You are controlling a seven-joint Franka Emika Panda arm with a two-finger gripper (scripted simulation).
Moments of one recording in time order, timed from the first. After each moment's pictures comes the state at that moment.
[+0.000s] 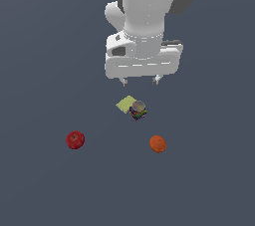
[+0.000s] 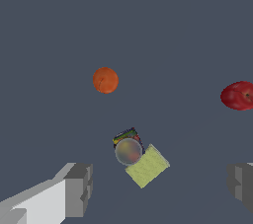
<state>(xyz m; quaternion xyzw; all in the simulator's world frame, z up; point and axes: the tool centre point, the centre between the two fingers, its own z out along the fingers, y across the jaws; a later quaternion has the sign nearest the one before) 0.009 0.040 0.318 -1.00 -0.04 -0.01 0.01</state>
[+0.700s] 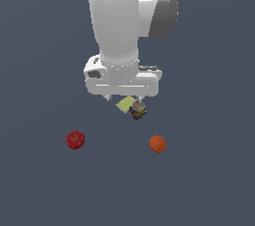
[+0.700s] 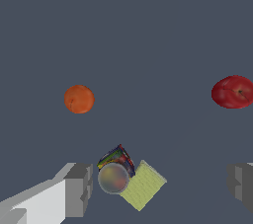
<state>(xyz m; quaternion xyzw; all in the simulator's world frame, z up) 0.045 -0.011 0.277 -1.00 0.04 -0.01 0.02</state>
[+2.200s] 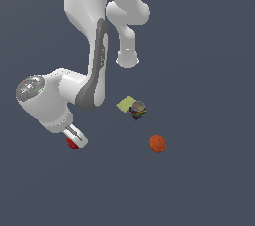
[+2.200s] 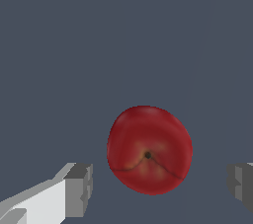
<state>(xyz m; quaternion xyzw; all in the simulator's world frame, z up) 0.087 -0.231 0.097 -0.95 0.32 0.00 0.00</state>
